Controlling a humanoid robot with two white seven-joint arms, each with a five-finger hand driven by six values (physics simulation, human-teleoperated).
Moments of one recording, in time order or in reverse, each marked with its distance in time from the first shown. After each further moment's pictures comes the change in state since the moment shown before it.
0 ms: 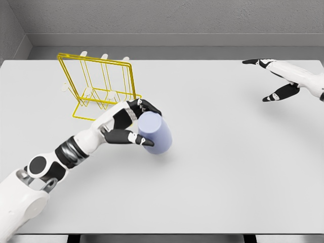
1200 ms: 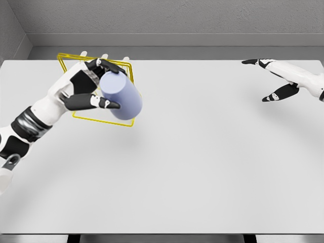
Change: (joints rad) left arm -0.077 0.132 0.130 -0.035 0.127 0.005 0.002; right arm 0.000 0.002 -0.001 0.000 0.000 0.000 0.000
